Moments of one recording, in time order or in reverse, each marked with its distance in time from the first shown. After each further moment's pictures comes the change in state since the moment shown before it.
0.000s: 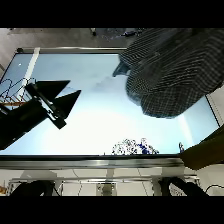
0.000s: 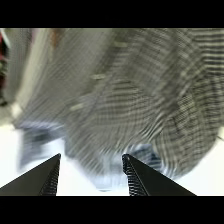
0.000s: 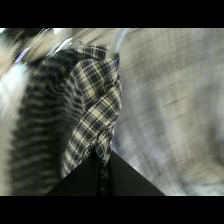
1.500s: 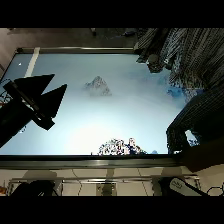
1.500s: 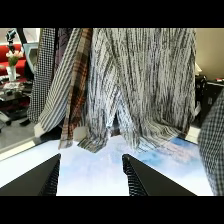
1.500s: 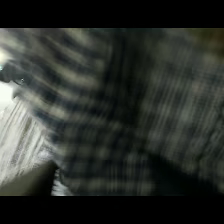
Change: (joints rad) left arm 0.043 0.046 0.000 -0.004 -0.016 0.000; right arm -0.569 -0.092 0.126 0.106 0.052 0.627
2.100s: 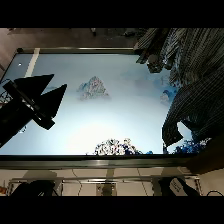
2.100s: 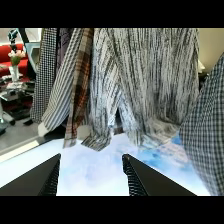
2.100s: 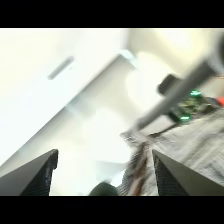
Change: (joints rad) left arm 0.000 -0.001 0.000 0.038 0.001 0.000; right arm 0.041 0.214 0.006 0.480 -0.345 -0.501
